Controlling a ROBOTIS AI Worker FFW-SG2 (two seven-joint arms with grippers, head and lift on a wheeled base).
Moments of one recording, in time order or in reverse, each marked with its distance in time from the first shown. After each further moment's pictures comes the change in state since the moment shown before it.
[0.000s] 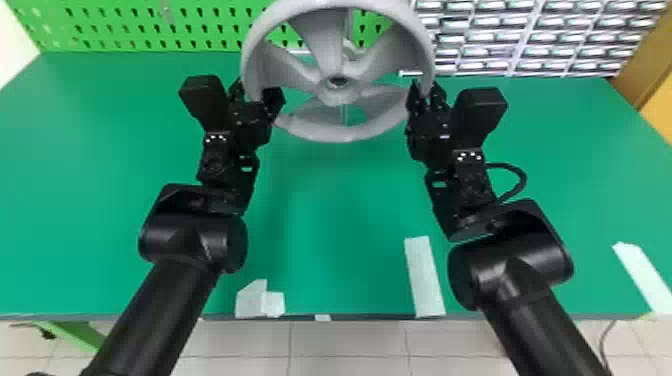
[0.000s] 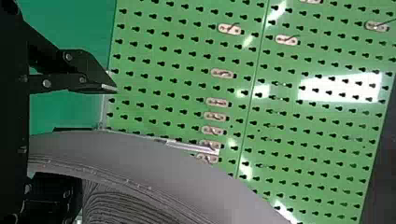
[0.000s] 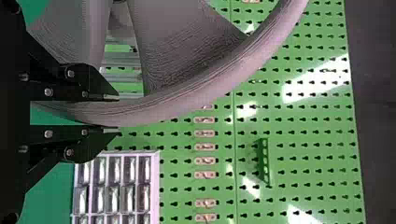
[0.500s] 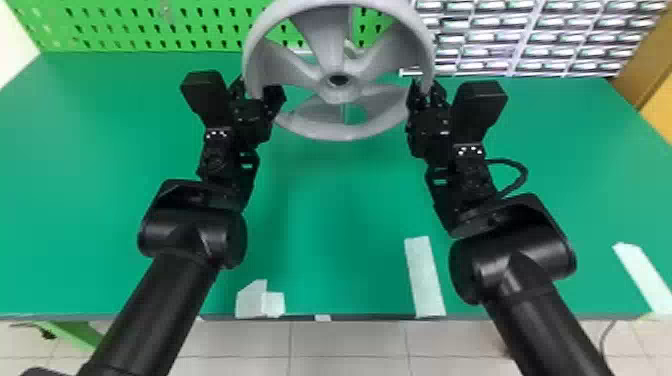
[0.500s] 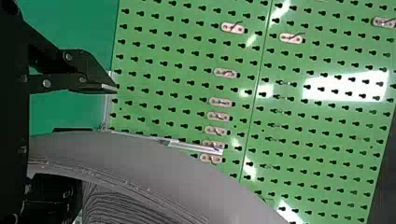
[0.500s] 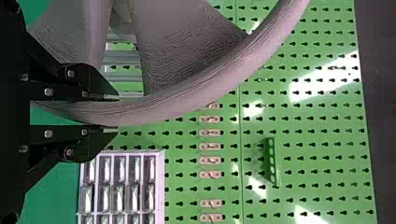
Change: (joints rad) left arm -0.014 0.000 0.003 0.000 -0.003 0.025 -0.001; right arm -0.007 0.002 -0.009 -0.022 -0.008 0.052 0.000
